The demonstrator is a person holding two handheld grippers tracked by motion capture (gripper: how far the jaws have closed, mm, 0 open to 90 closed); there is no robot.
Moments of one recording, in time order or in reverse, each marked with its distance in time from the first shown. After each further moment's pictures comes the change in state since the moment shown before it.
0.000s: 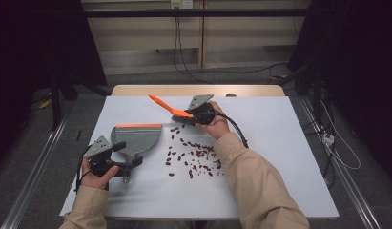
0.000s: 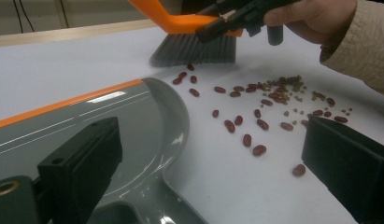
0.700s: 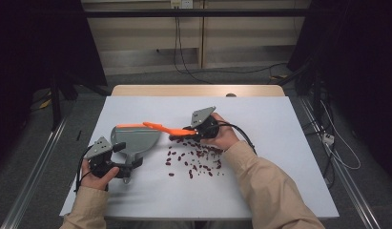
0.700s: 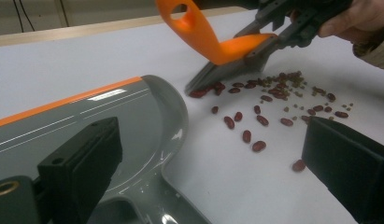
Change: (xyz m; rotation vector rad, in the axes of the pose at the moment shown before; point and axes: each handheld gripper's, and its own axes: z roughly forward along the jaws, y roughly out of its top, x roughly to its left) left arm -0.002 -0.001 -0.001 0.010 0.003 0.014; right arm 0.039 -0.007 -0.030 0.009 0.221 -0.166
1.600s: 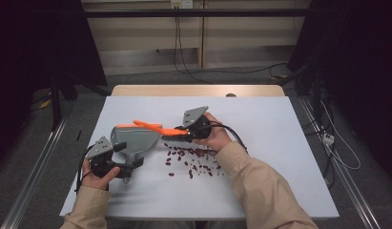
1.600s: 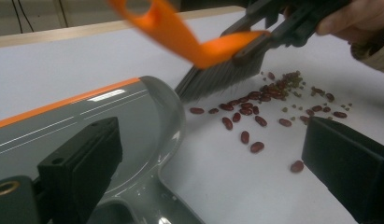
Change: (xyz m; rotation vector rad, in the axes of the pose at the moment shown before) left arm -0.002 0.002 0.001 0.001 0.000 0.001; right arm 0.008 0.025 0.013 -0.025 0.000 -0.009
